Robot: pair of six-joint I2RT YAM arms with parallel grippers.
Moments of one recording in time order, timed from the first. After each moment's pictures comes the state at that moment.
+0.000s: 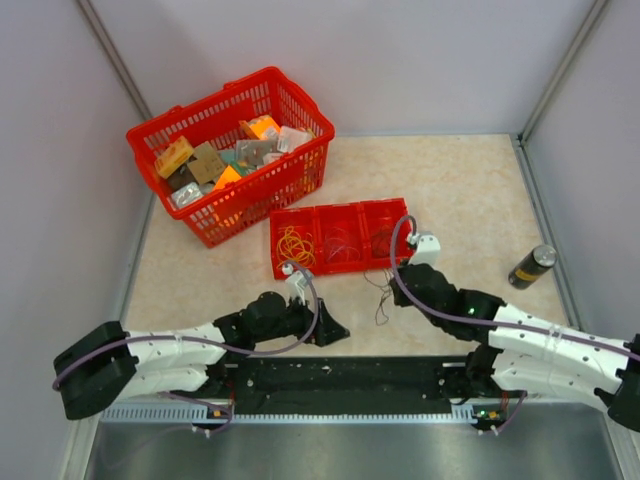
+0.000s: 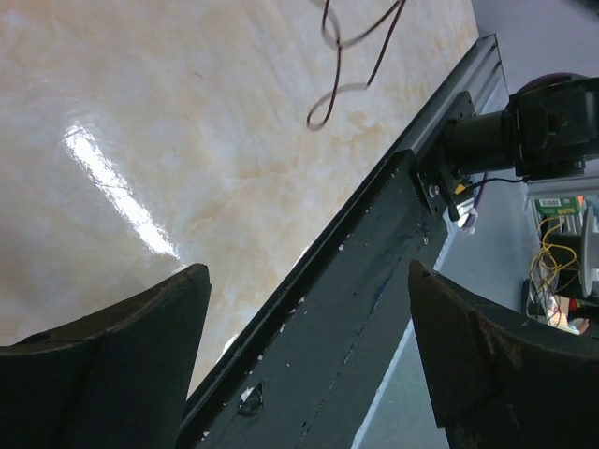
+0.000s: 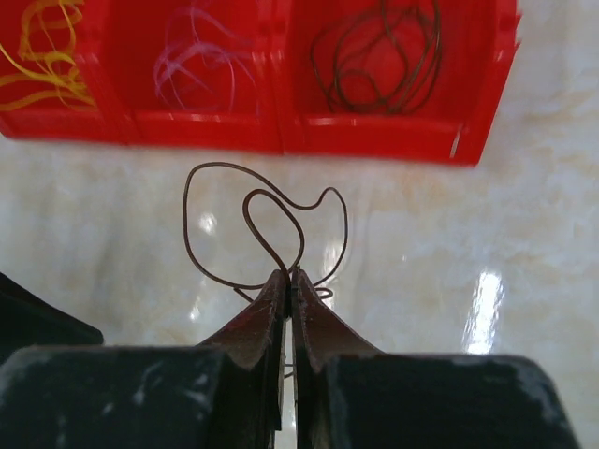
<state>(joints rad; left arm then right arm) -1.00 1.00 0.19 0.42 0.17 -0.88 1.01 0.87 0.52 -0.32 0.50 0.66</state>
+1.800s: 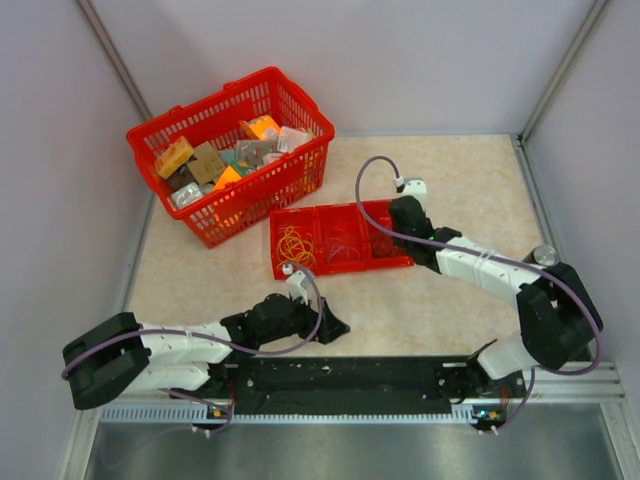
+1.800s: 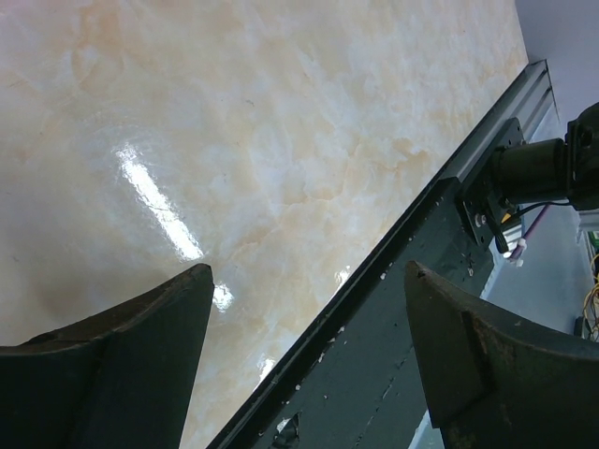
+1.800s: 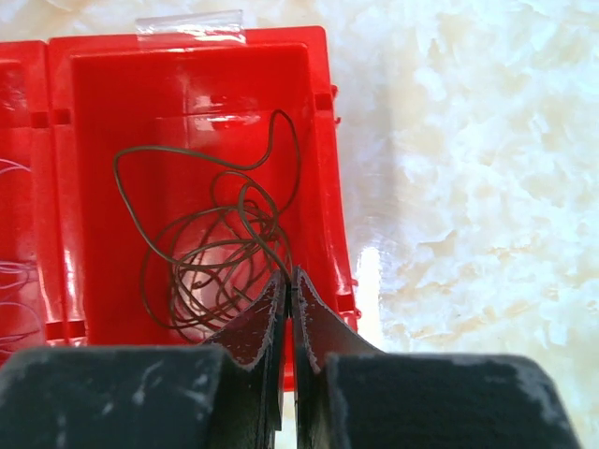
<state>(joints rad) -1.05 1.11 0.18 0.51 0.04 -0.84 0.60 1.45 0.89 -0.16 0.49 0.34</state>
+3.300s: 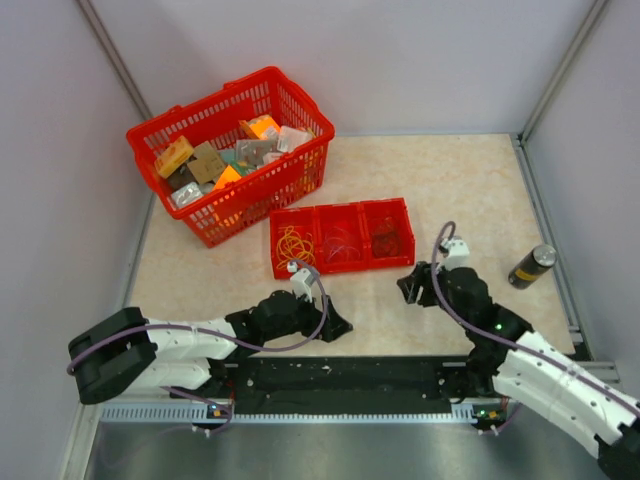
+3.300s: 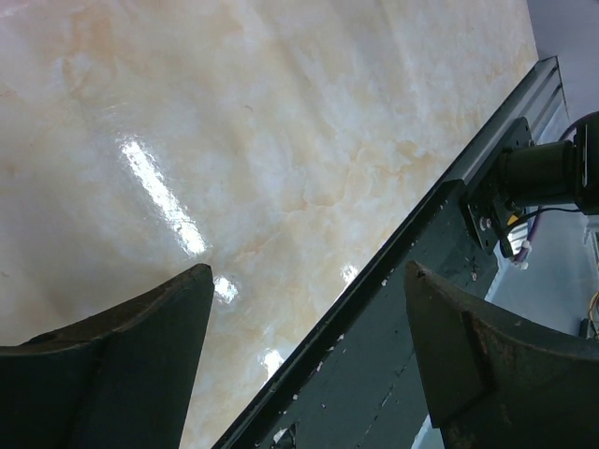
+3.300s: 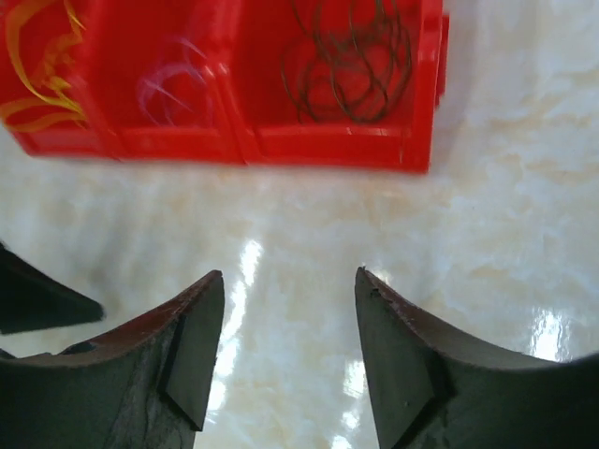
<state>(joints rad) -1.05 1.16 0.23 0.50 0.04 -0.84 0.69 0.65 0.32 -0.20 0.19 0.50</state>
